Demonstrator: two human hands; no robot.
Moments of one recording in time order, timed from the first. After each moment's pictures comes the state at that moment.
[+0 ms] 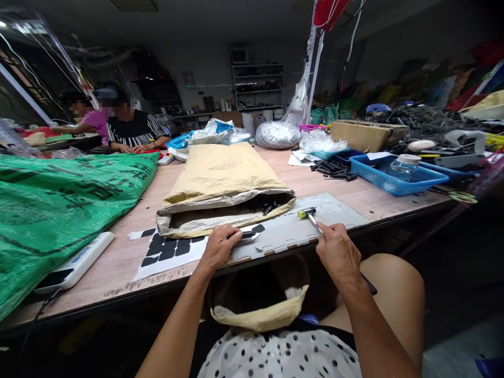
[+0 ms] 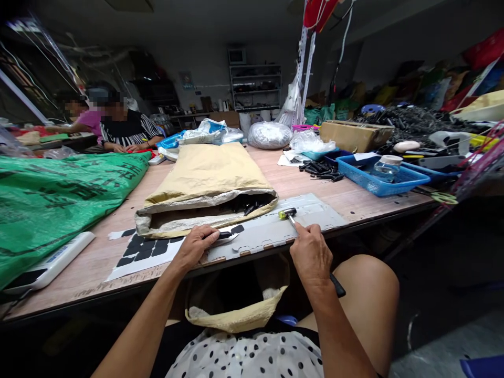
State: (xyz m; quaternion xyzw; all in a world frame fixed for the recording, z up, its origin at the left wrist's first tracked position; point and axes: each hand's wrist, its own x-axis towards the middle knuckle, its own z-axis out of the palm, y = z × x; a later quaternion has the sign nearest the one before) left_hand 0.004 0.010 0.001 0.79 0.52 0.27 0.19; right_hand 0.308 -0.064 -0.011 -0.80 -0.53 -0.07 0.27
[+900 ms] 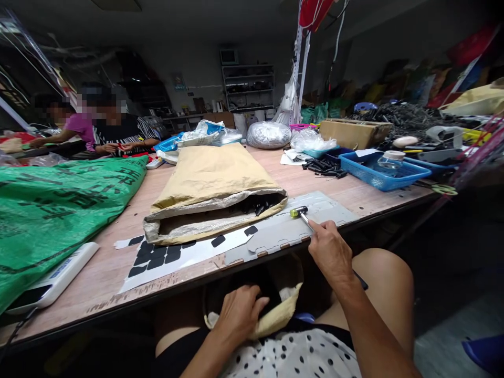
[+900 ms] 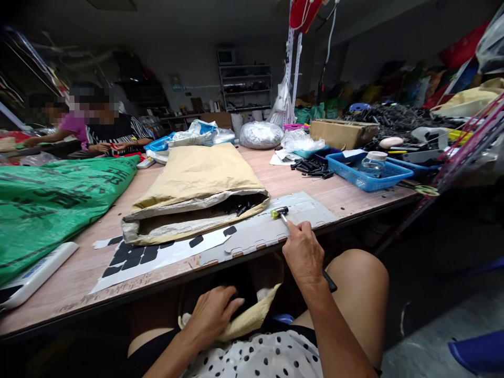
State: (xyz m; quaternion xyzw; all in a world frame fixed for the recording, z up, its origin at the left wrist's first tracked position) left_hand 0.054 -0.096 -0.071 0.82 0.53 0.07 0.23; right_hand 0.309 -0.063 -0.016 -0.79 -0.55 -0.09 0.27
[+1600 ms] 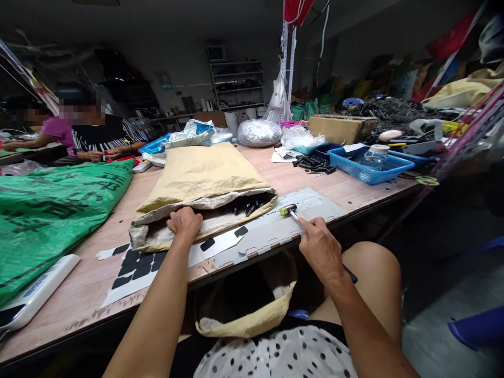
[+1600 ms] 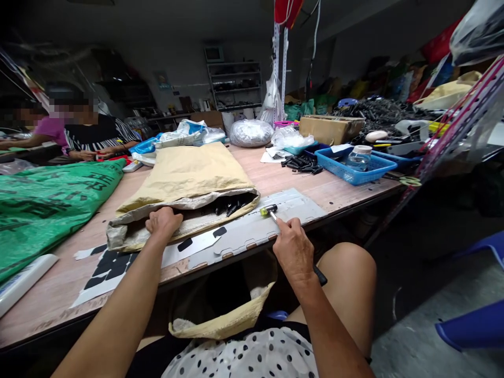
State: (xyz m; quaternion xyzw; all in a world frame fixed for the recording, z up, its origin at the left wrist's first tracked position) left_hand 0.000 0.105 0.037 0.58 0.80 0.13 -0.01; right_hand 0.311 -0.064 -0.018 -0.77 -0.56 -0.11 0.28
